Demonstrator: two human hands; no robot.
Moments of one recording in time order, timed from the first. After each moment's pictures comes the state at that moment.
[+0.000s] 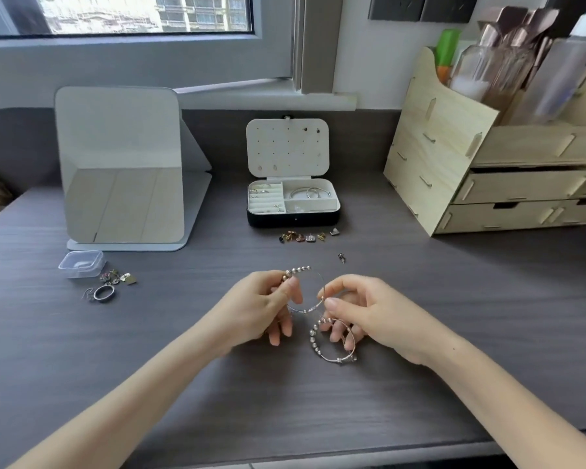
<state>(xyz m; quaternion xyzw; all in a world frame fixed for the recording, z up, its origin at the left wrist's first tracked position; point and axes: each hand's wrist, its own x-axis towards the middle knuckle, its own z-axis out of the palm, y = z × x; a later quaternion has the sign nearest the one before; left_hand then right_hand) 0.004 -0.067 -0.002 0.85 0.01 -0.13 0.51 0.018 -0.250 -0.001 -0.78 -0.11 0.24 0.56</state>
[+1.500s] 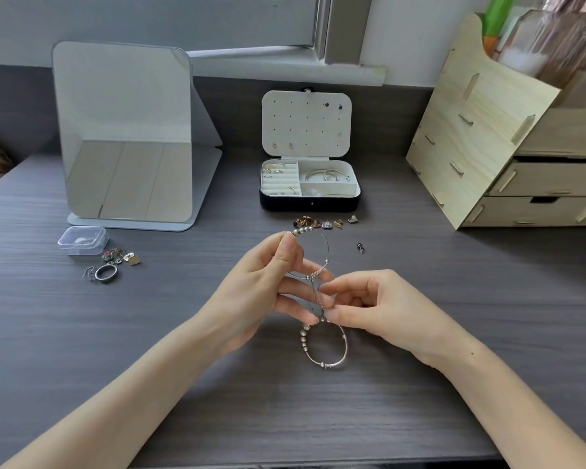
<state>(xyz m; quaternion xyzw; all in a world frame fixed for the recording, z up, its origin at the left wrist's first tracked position) 0.002 -0.063 -0.002 0.60 -0.02 -0.09 0.79 0.024 -0.240 -0.004 -0.78 -0.15 0.23 0.56</state>
